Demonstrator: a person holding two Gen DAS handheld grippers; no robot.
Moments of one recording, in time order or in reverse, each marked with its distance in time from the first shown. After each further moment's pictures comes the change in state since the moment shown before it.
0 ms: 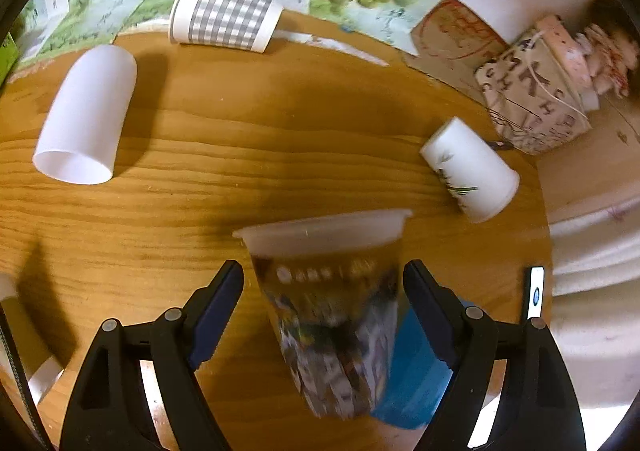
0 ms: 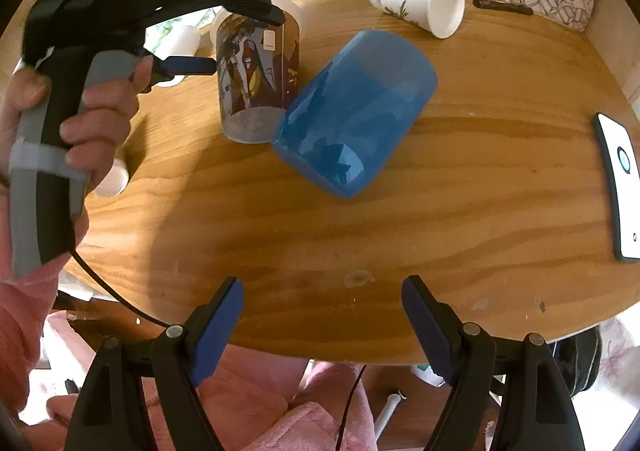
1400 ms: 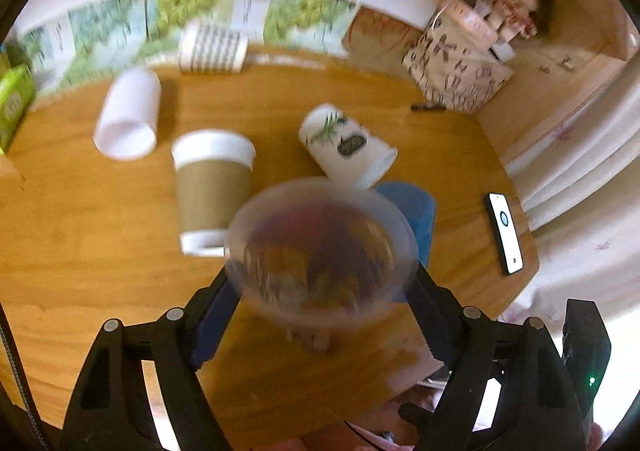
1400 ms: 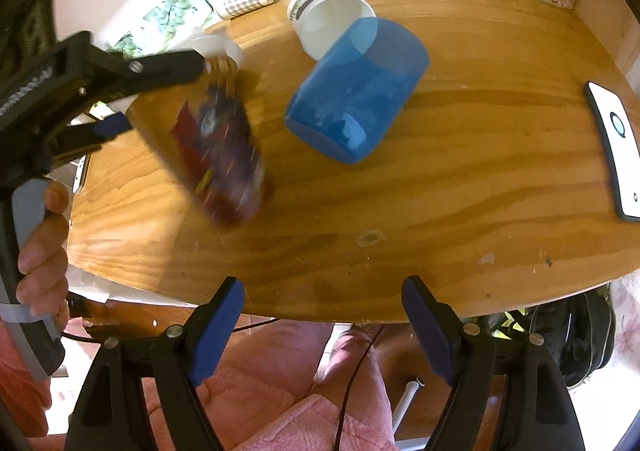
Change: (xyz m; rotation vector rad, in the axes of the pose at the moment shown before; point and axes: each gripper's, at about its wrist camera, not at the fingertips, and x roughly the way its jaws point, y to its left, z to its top) left arm -0.087 -0.005 -0.096 0.215 -0.147 -0.064; right arm -0.018 -0.003 -0.019 0.051 0.009 0.052
